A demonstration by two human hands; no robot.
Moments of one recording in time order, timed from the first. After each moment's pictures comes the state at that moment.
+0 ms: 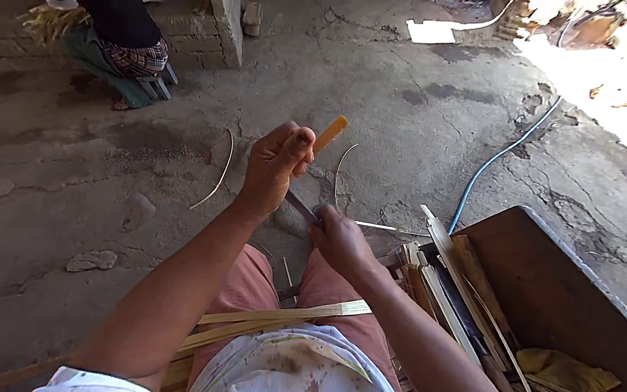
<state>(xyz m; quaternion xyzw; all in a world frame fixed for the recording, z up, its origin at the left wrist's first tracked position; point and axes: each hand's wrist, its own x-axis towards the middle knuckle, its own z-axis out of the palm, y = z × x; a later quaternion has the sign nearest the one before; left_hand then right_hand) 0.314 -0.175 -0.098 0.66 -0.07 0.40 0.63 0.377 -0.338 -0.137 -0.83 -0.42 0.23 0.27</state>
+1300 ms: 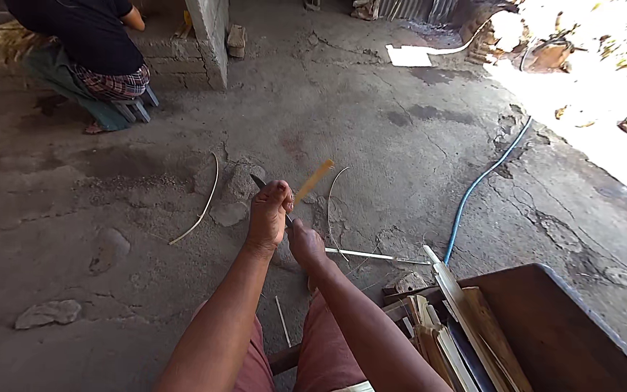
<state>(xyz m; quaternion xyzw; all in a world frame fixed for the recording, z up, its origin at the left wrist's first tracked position) 0.409 -0.098 -0.192 0.47 0.02 0.44 0.77 0.469 -0.184 -0.235 -0.87 -0.37 0.27 0.18</state>
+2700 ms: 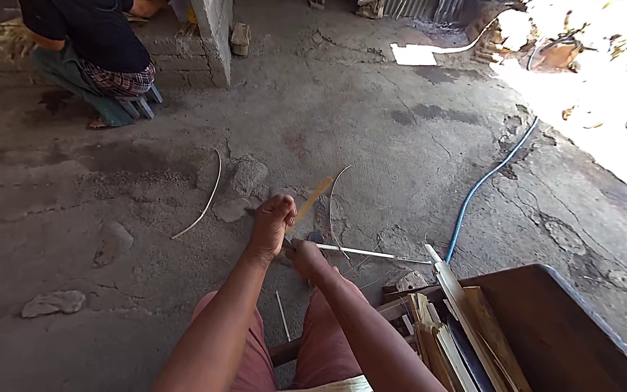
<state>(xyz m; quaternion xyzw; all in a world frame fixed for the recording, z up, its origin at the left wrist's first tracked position) 0.388 -0.110 -0.205 0.51 0.08 0.38 0.77 0.459 -0.202 -0.254 -0.80 -0.35 0.44 0.20</state>
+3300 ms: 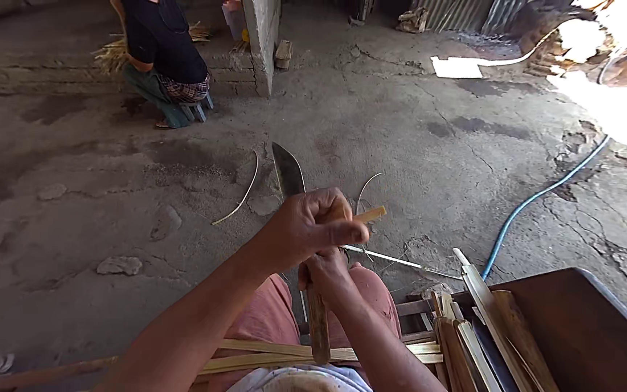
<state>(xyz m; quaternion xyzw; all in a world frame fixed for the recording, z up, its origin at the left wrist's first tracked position) 0.264 -0.173 -0.055 0.74 0.05 0.20 0.64 0.335 -0.274 -0.140 -0.56 -0.25 0.47 0.63</state>
